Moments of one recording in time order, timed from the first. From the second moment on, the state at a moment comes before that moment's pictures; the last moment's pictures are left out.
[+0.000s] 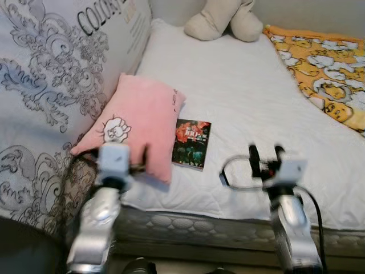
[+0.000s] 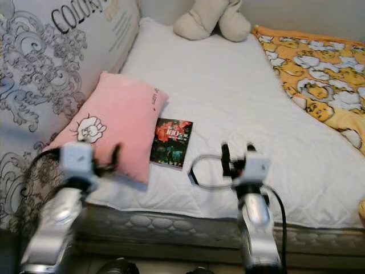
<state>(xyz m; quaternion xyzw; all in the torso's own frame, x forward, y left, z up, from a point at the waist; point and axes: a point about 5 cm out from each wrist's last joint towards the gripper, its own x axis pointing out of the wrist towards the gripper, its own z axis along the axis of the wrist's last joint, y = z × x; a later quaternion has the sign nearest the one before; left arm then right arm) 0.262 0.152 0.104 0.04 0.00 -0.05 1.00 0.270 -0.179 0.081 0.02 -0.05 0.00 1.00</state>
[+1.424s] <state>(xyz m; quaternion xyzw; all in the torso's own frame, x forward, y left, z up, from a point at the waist) 0.270 0.137 0.114 0.00 -0.03 -0.10 0.99 0.289 -0.177 0.070 0.00 0.00 0.00 1.00</state>
